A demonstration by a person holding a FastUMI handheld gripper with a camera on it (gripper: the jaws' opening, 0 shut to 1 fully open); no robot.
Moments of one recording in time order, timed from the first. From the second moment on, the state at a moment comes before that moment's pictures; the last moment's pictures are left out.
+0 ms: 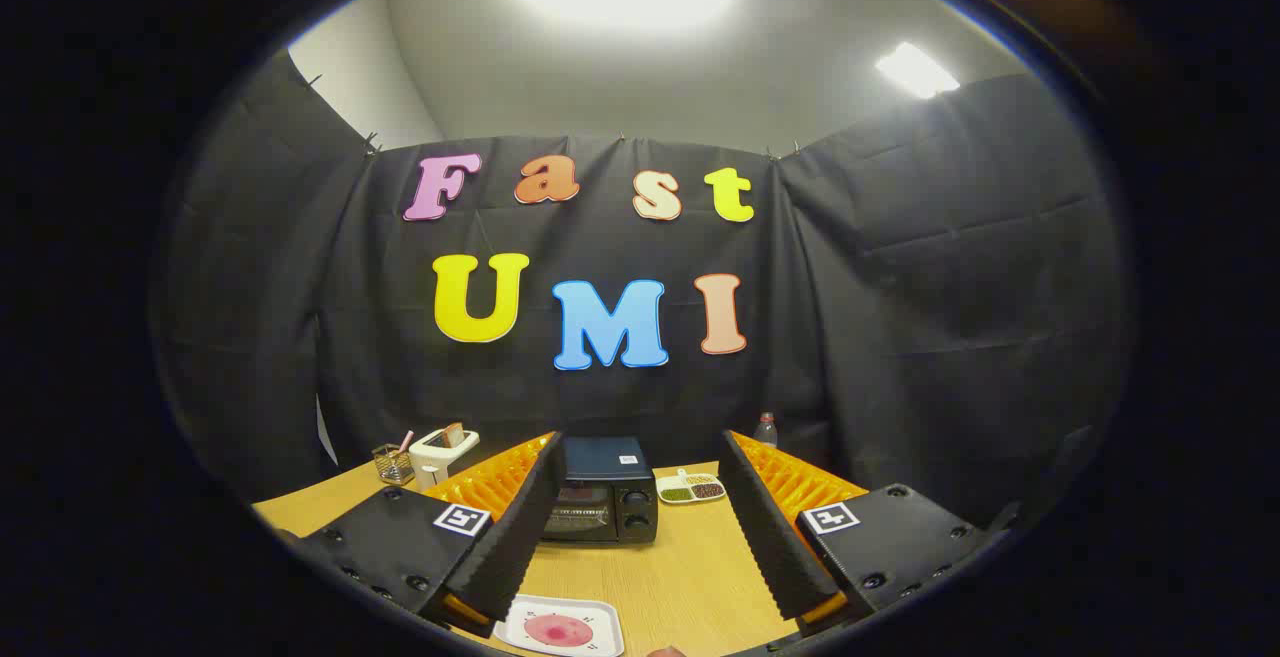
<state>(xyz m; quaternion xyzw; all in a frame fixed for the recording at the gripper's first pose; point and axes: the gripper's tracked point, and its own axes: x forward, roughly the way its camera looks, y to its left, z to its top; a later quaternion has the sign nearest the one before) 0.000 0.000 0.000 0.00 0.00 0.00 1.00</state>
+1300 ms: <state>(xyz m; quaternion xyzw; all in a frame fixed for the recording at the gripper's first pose) 0.118 0.116 -0.028 0.02 0.02 0.06 1.00</state>
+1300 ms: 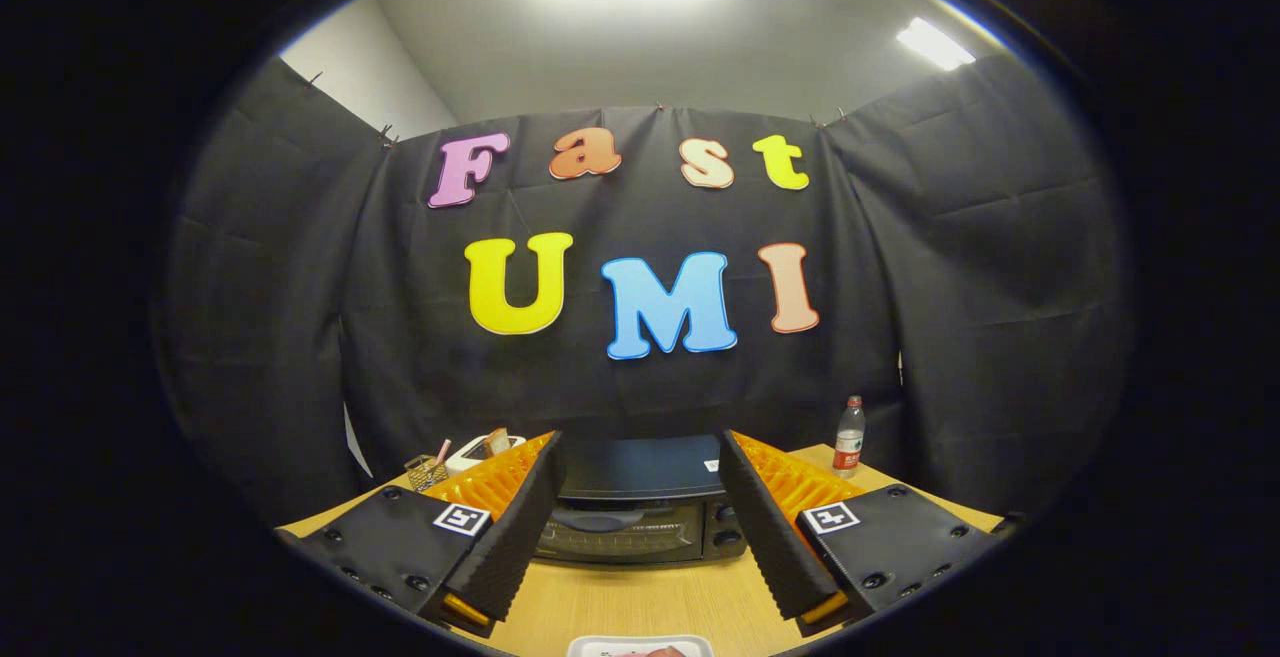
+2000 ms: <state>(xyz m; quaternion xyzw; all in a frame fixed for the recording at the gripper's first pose) 0.221 0.168 -0.105 0.03 0.09 0.09 0.99</state>
